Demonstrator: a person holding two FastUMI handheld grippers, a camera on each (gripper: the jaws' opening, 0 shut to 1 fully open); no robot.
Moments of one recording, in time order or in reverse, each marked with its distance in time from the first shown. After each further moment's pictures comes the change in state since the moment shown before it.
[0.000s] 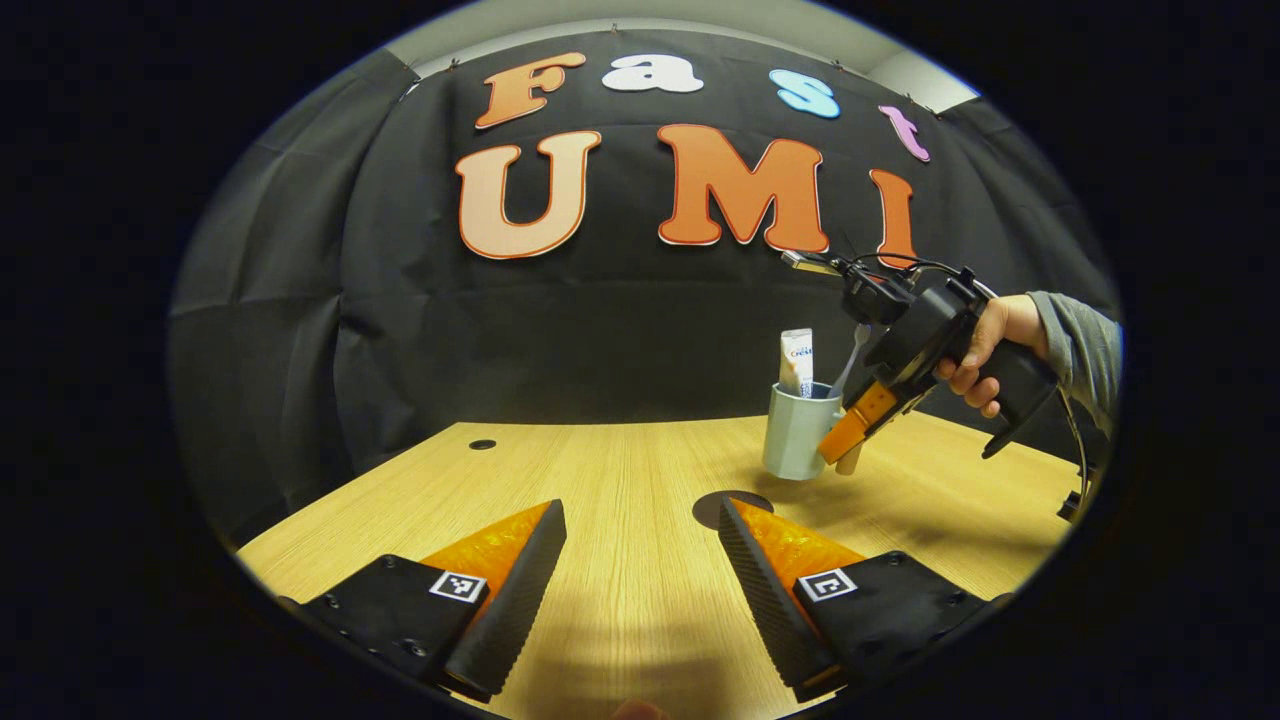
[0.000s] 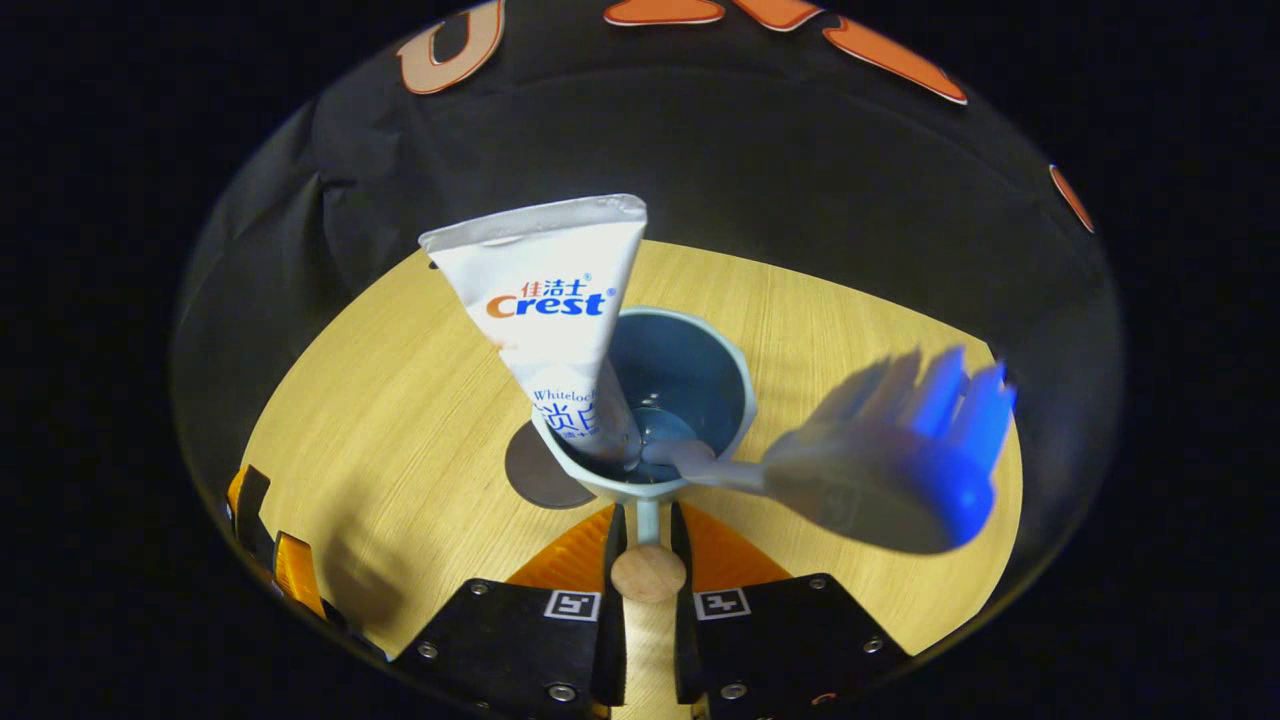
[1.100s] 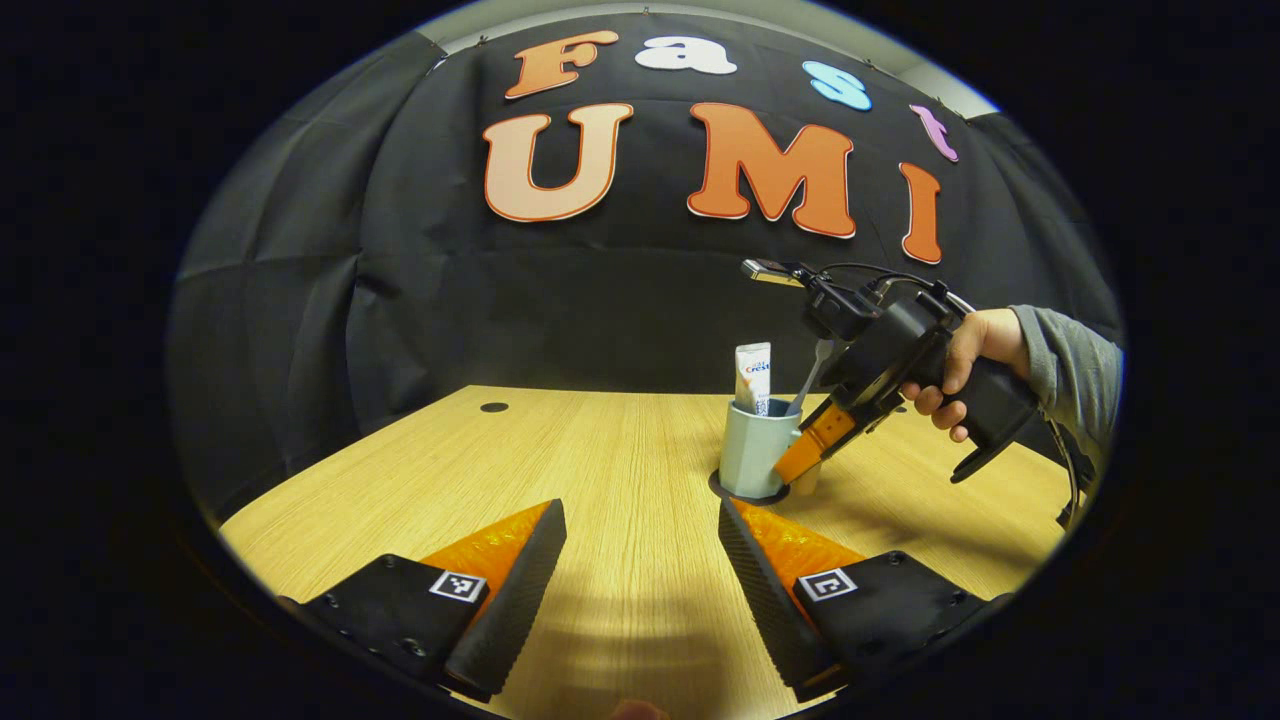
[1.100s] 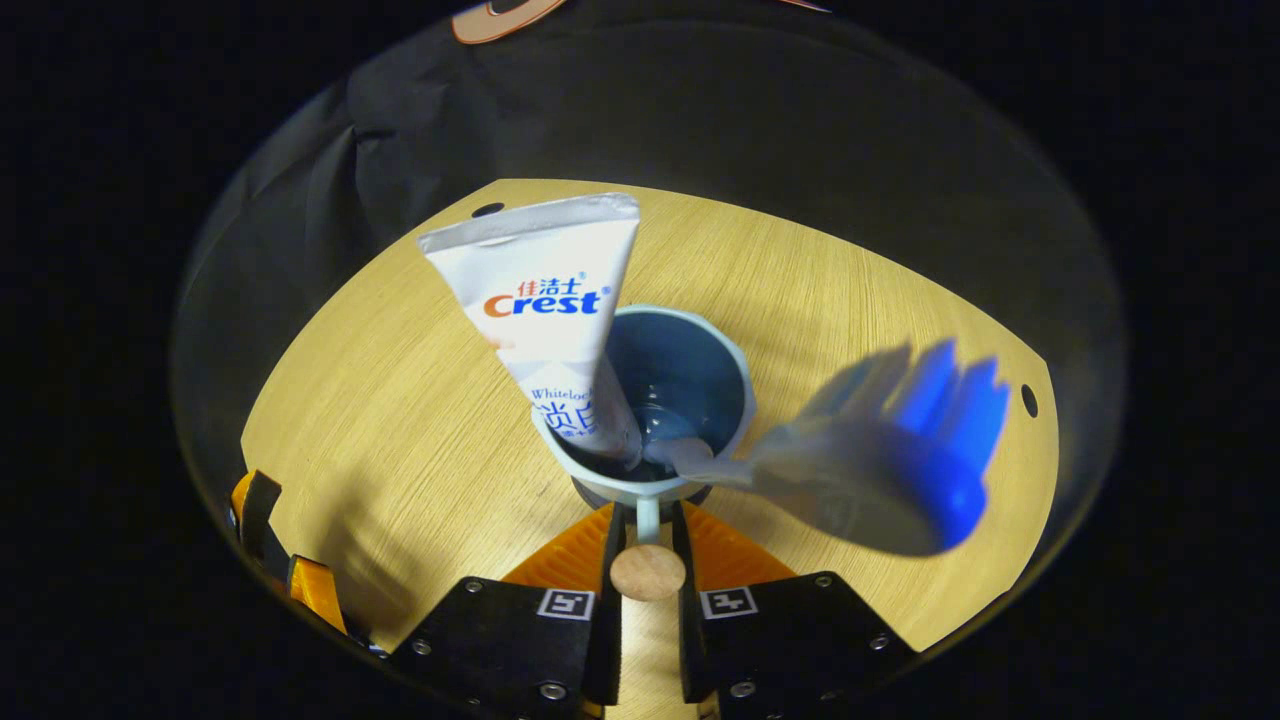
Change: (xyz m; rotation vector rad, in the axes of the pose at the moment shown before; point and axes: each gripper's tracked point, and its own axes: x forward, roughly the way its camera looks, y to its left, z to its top) left arm -0.001 0.011 -0.030 -0.065 0.086 0.023; right arm -0.006 0.001 -0.004 -0.086 0.094 0.107
